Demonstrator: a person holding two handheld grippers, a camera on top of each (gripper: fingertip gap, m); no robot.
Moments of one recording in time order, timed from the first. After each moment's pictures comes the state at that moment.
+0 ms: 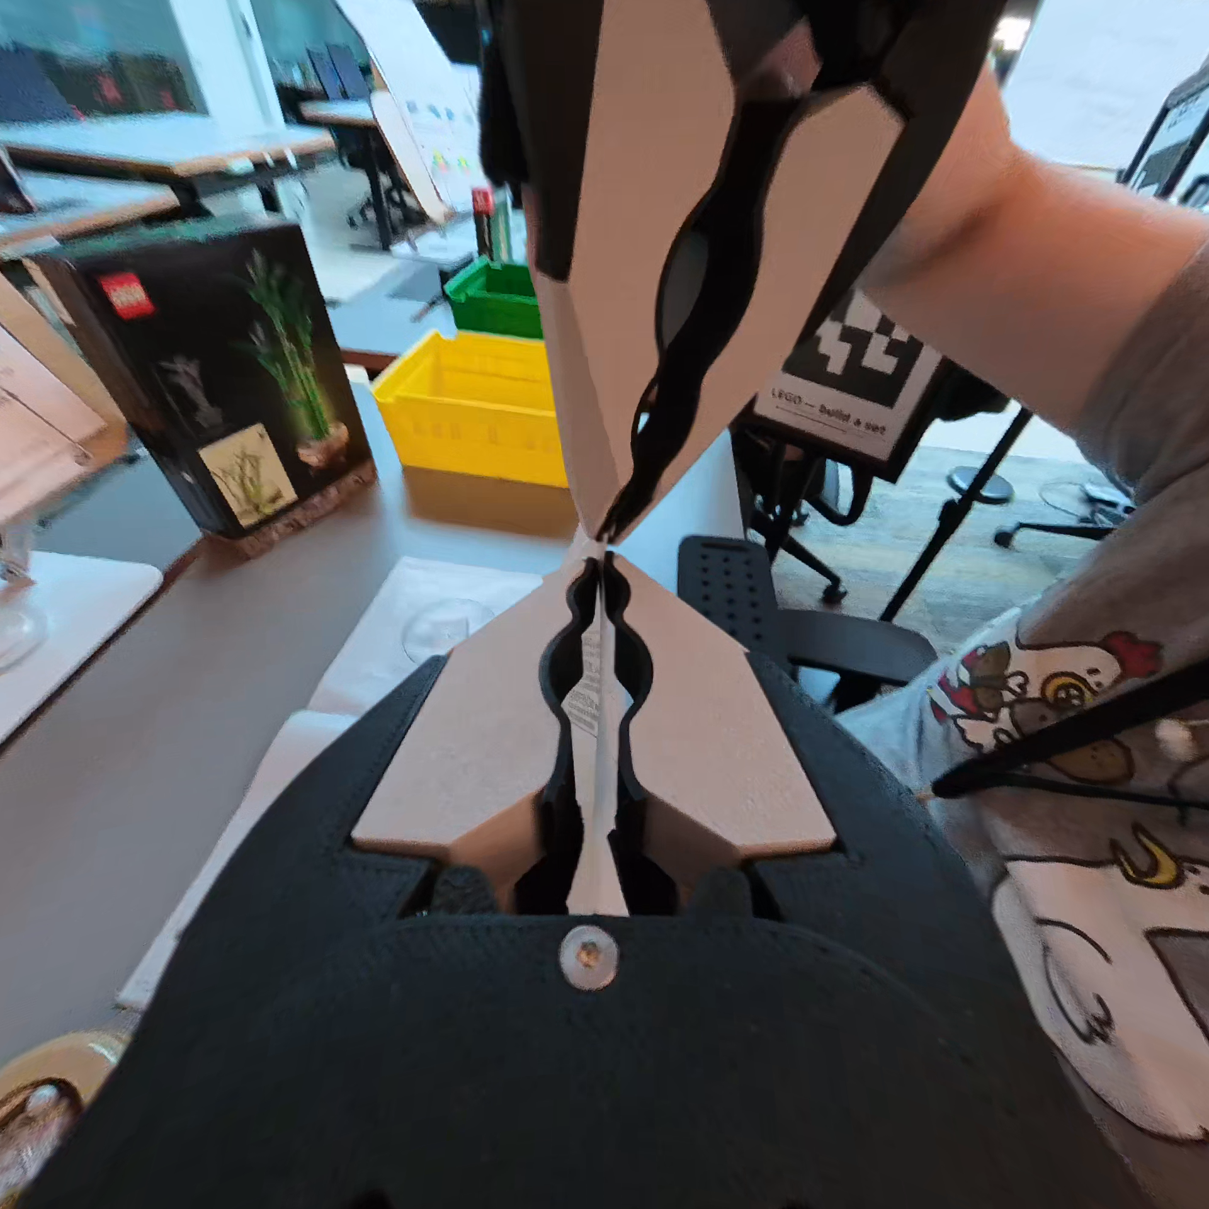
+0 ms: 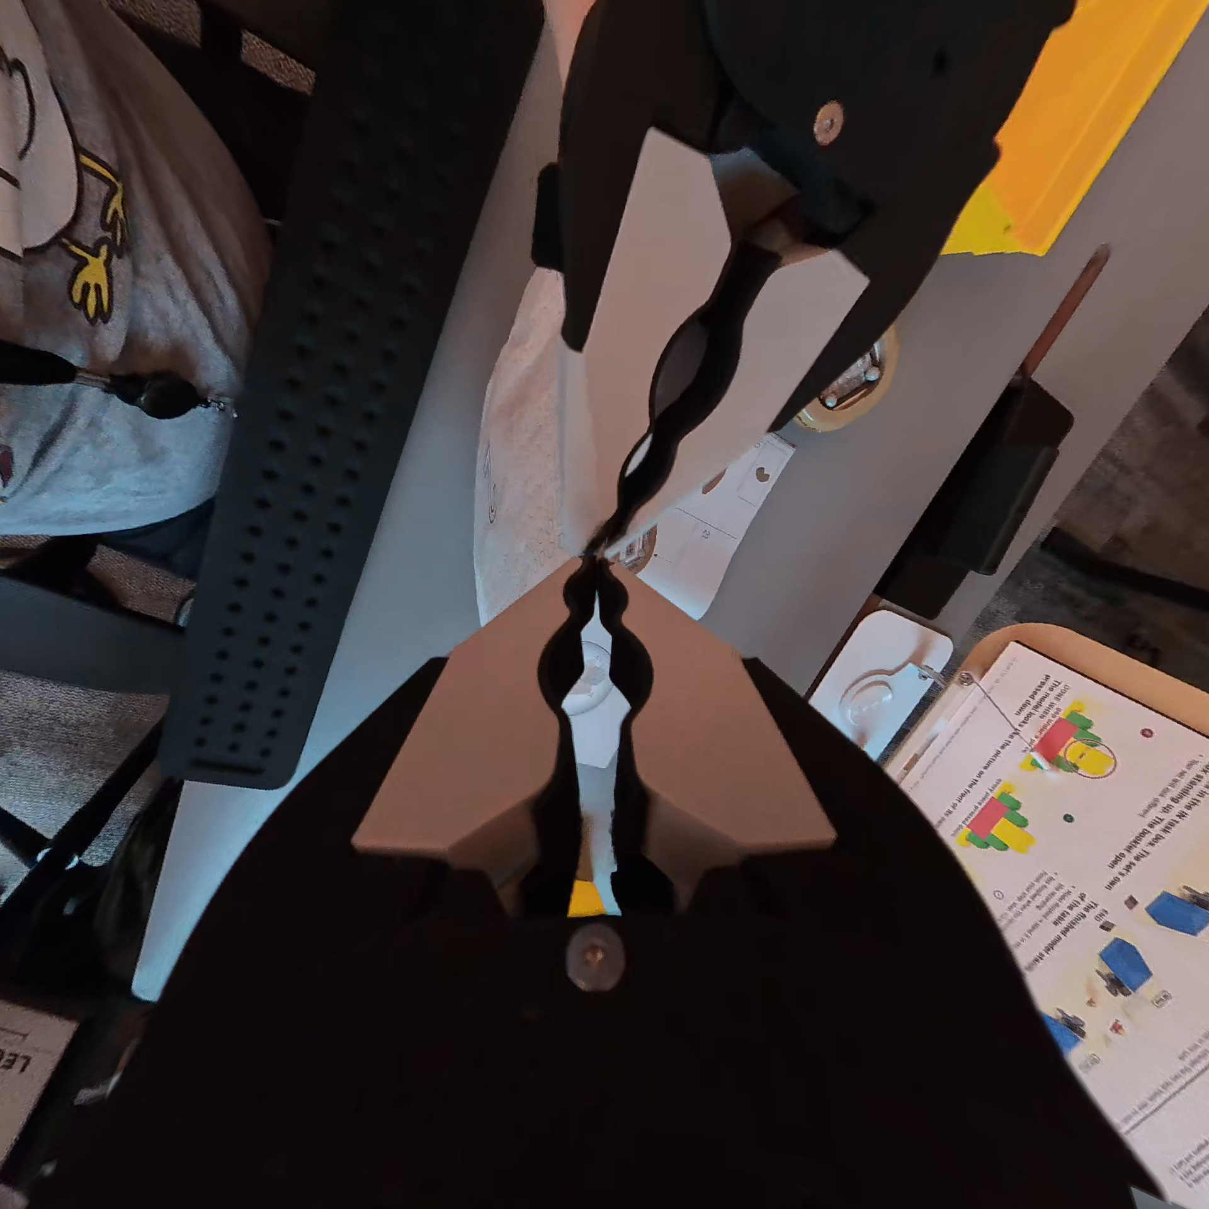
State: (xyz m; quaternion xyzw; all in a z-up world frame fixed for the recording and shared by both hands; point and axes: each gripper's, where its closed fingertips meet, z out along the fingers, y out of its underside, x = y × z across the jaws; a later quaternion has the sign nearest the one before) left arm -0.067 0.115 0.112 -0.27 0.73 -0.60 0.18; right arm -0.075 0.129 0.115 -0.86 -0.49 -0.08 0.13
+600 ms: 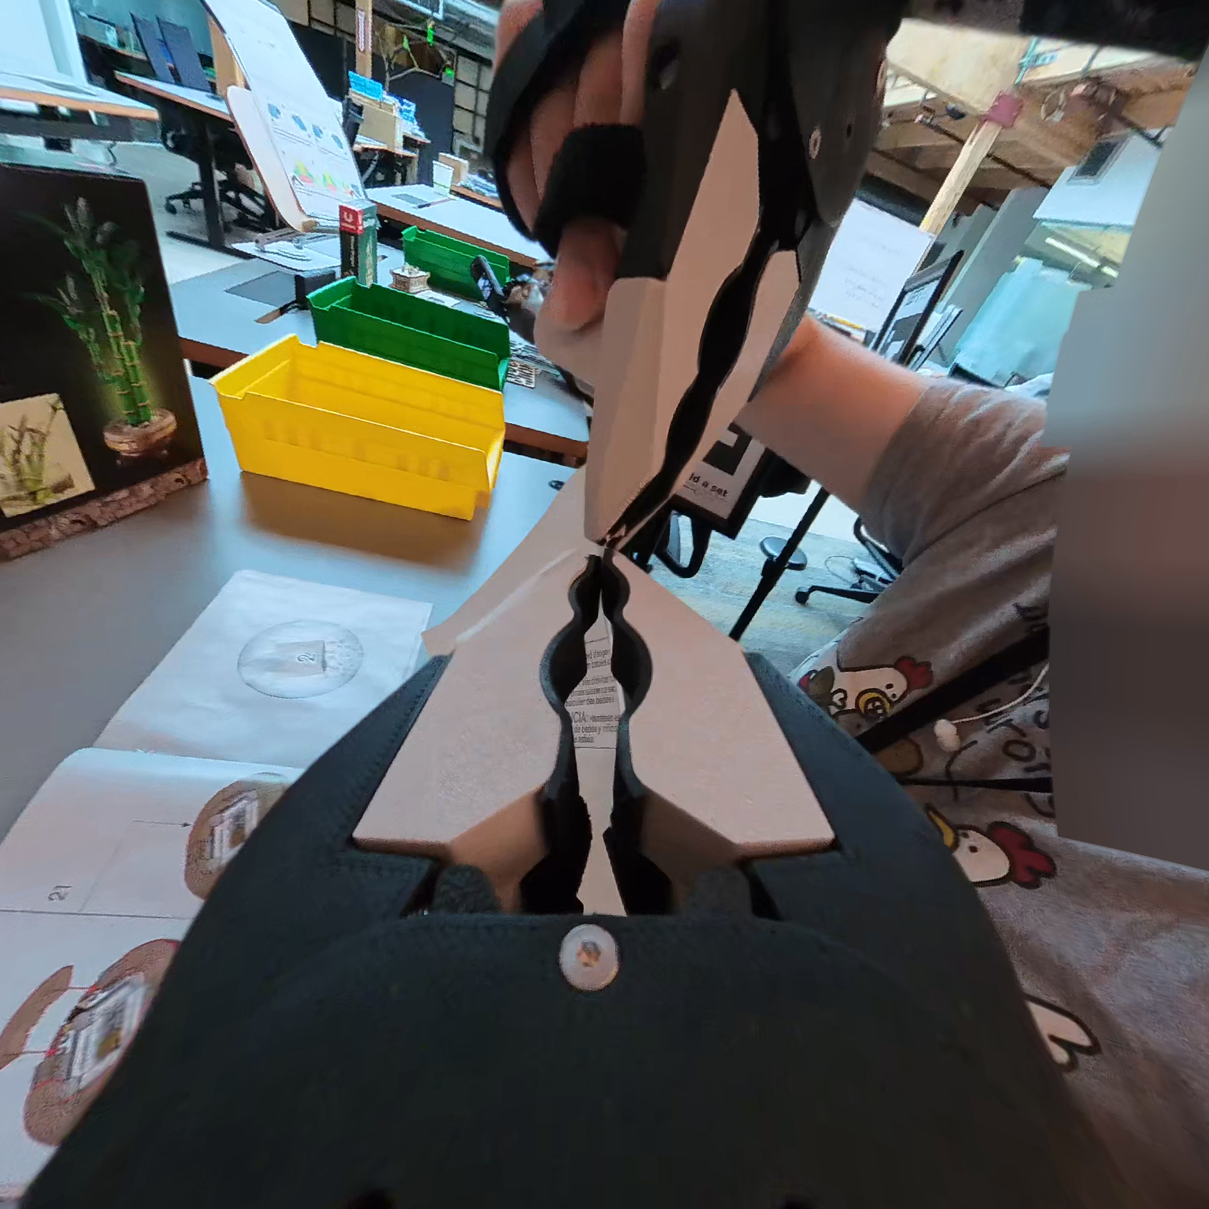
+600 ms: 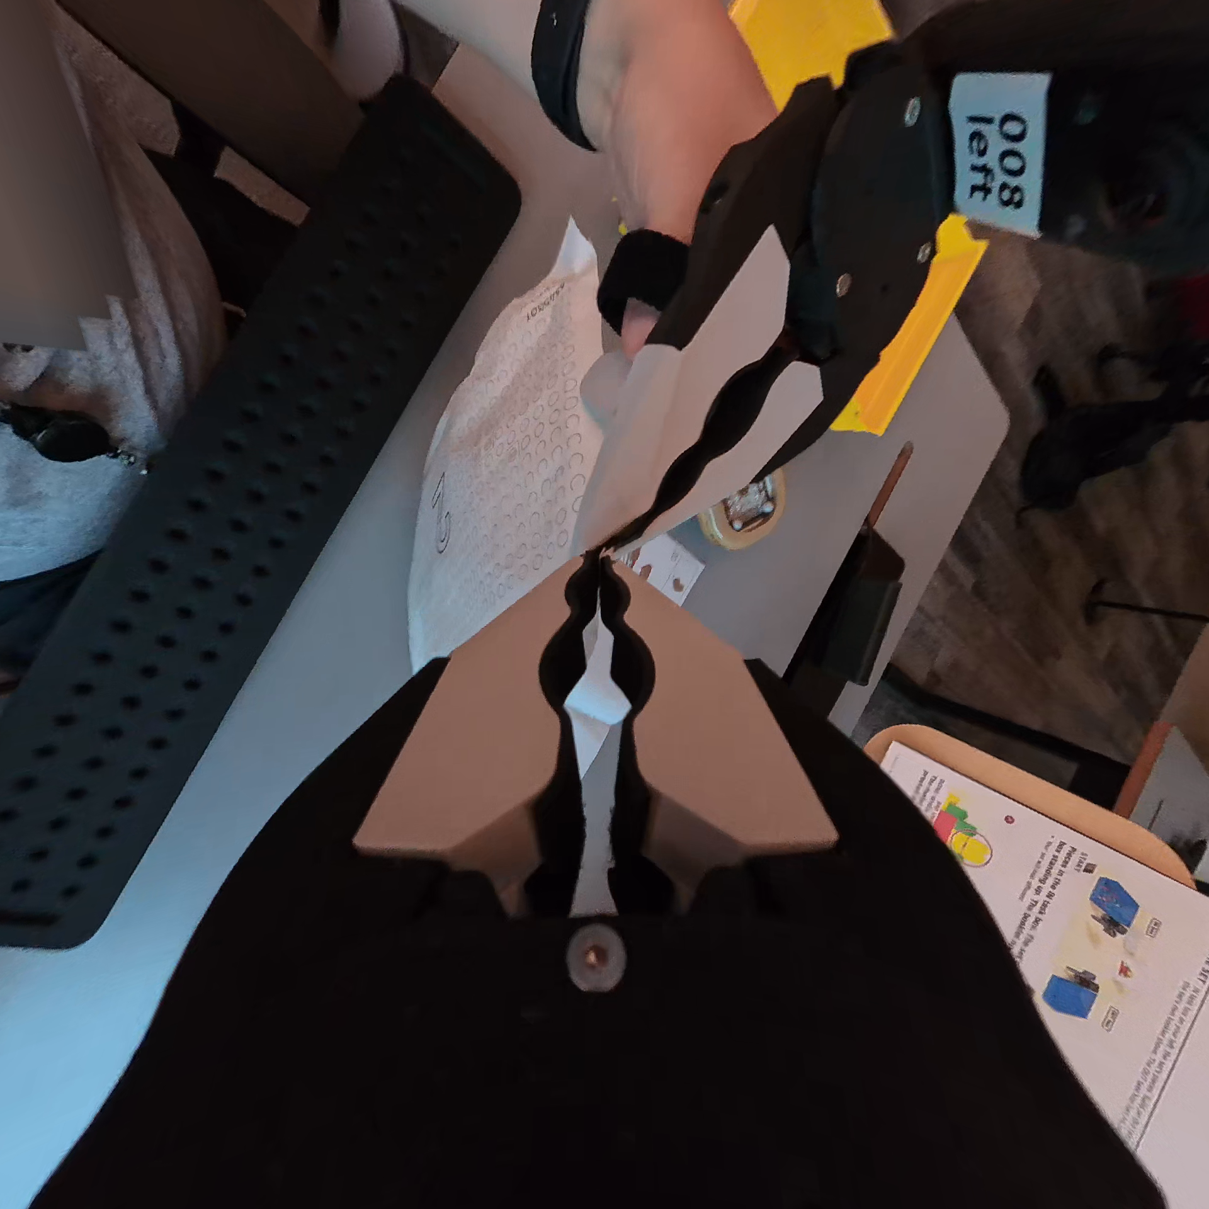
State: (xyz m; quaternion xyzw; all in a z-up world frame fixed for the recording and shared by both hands) left arm -0.084 0.115 0.116 -0.26 0.69 -0.67 0.04; right arm -0.090 0.132 0.116 -0.79 -0.54 -0.10 0.27
